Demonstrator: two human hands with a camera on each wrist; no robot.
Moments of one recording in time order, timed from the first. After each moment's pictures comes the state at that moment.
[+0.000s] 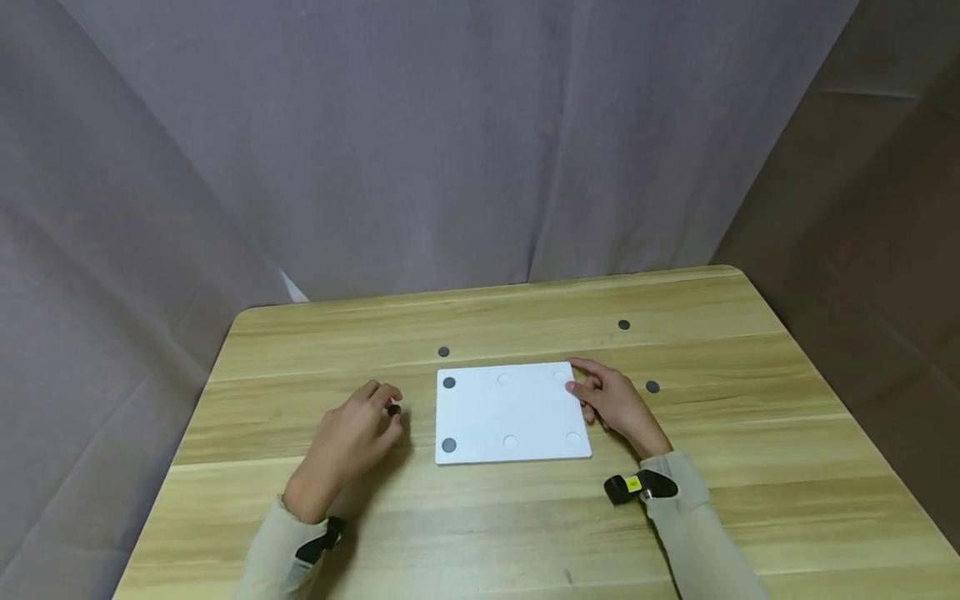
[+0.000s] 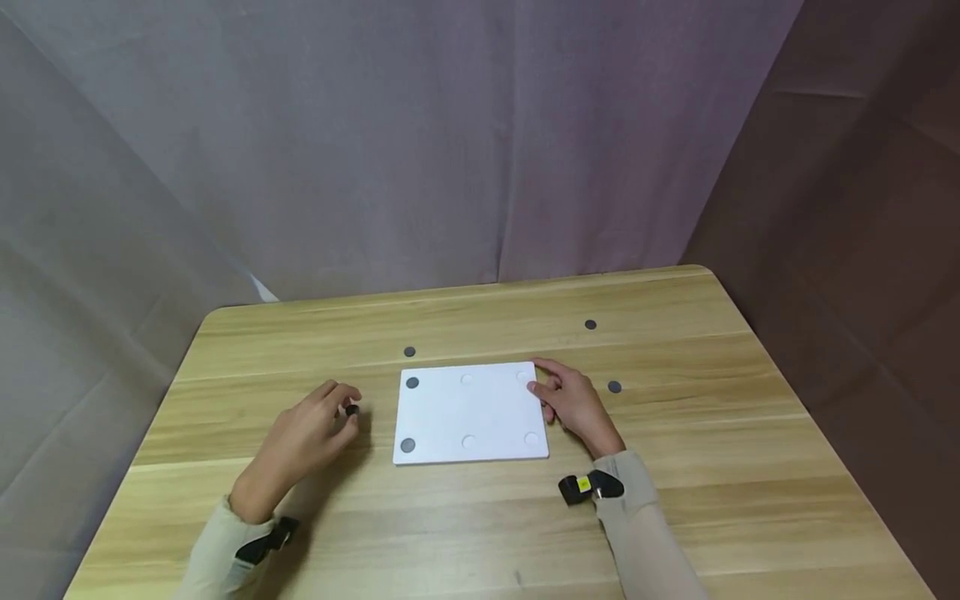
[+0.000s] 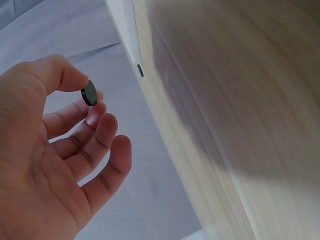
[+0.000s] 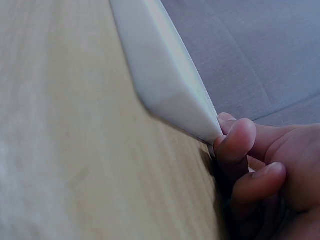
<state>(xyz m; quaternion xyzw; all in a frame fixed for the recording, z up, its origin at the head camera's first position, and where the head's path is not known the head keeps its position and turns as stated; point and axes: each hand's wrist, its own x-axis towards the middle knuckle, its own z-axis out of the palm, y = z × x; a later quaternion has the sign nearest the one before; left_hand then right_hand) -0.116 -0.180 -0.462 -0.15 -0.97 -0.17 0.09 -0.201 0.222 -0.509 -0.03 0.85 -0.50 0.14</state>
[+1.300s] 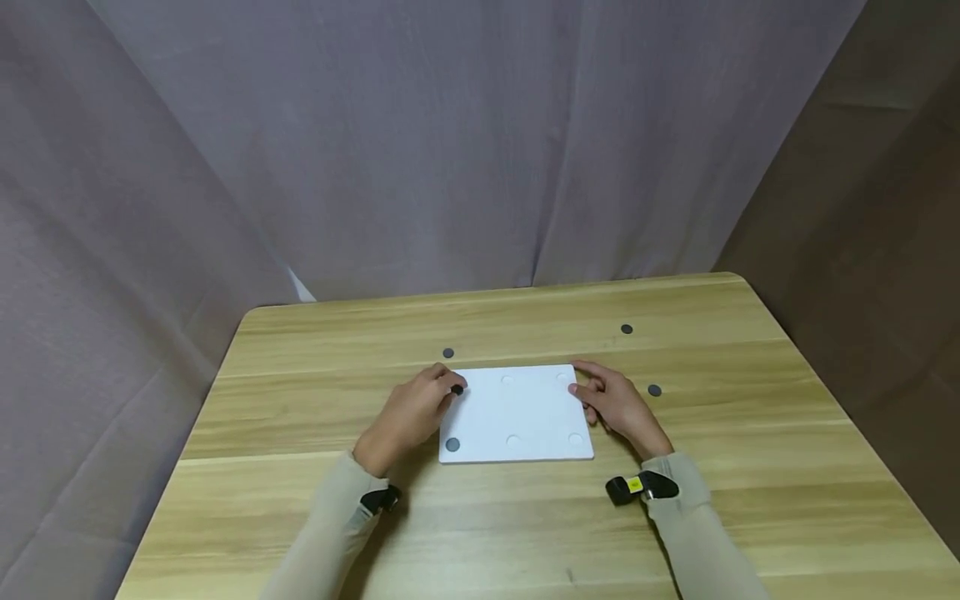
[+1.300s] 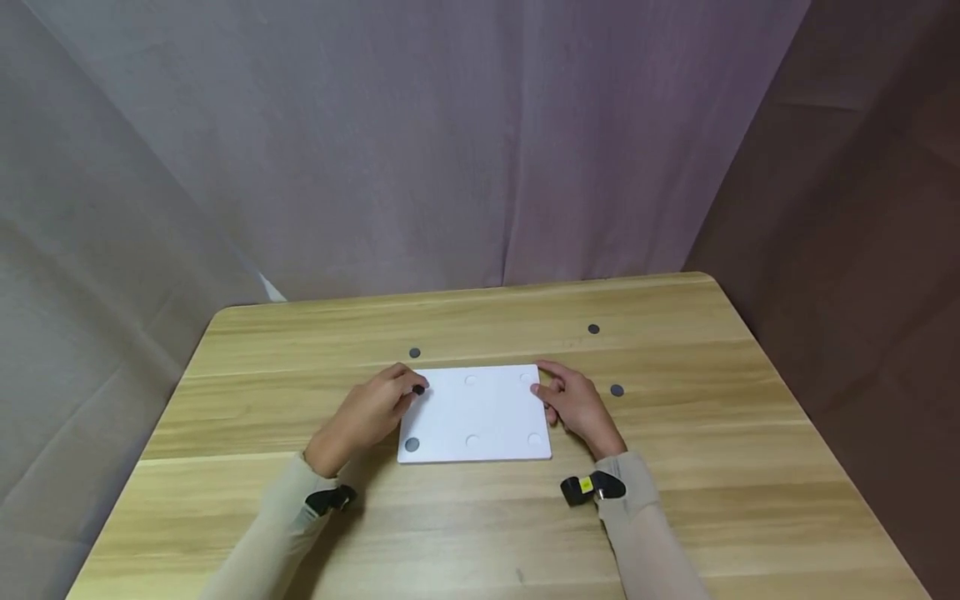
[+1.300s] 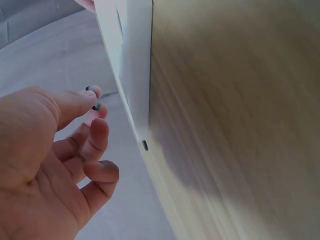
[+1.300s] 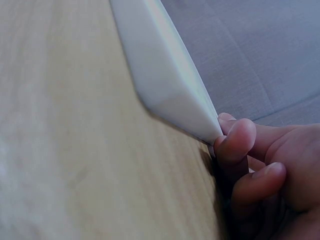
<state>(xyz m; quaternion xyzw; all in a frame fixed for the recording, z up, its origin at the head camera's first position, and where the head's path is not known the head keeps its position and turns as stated) -0.168 -0.114 -0.476 -0.24 -0.95 -0.18 0.03 -0.208 0.229 -0.518 -0.04 0.85 -0.51 0.14</state>
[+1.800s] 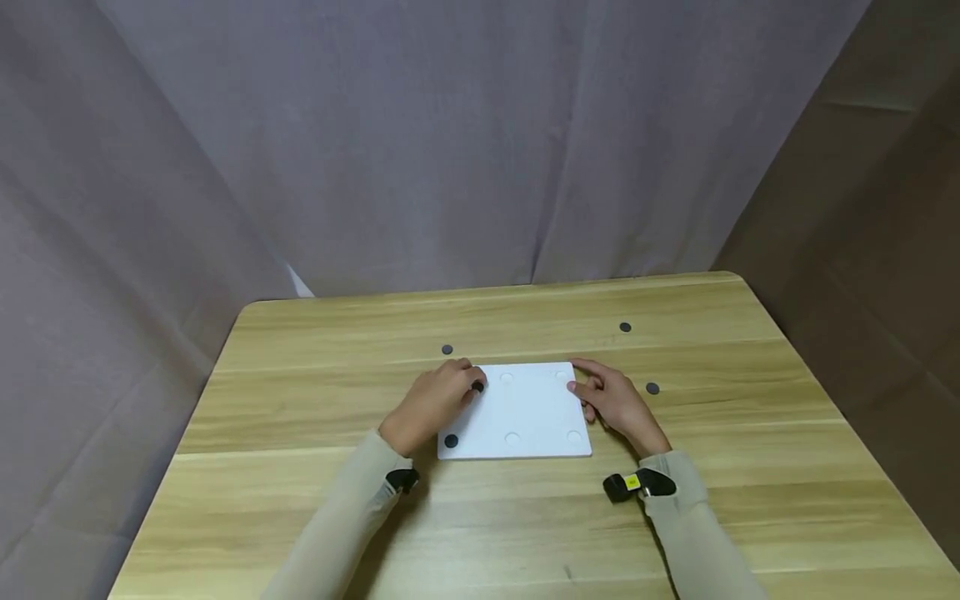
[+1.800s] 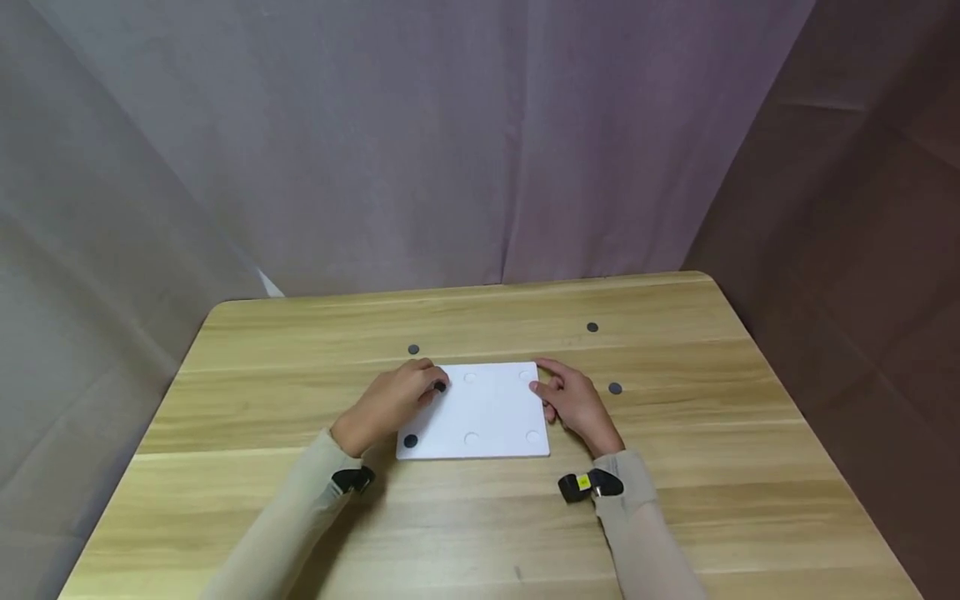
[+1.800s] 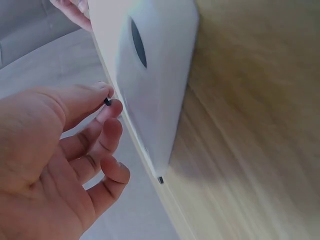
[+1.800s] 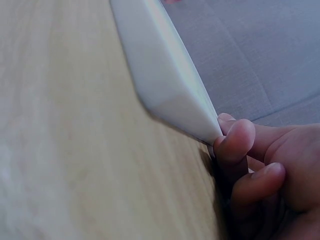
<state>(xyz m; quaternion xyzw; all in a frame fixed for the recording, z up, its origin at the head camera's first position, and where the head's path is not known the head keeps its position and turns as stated) -0.188 -0.079 -0.472 -0.27 -0.96 -0.12 0.01 -0.210 0.234 -0.516 -0.05 0.86 -0.50 0.13</state>
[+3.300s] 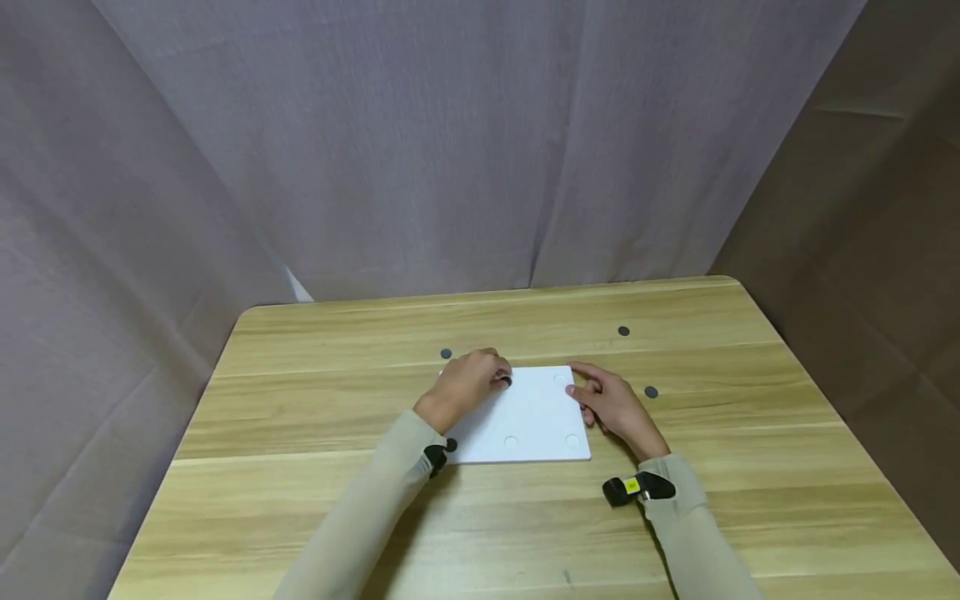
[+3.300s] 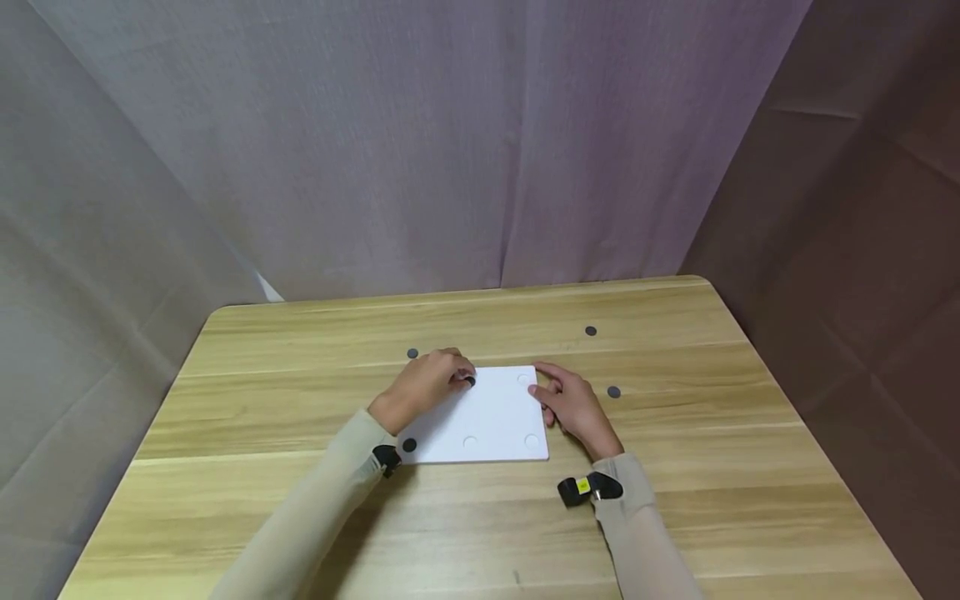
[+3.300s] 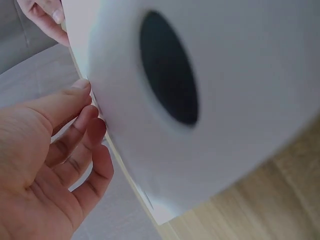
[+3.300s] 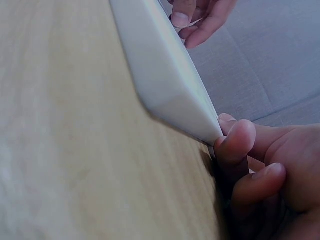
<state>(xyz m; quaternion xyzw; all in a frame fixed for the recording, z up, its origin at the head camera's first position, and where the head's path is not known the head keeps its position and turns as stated) -0.226 -0.038 -0.477 -0.26 -0.95 -0.15 -0.02 -0.213 0.235 -0.516 -0.04 0.85 -0.51 0.13</state>
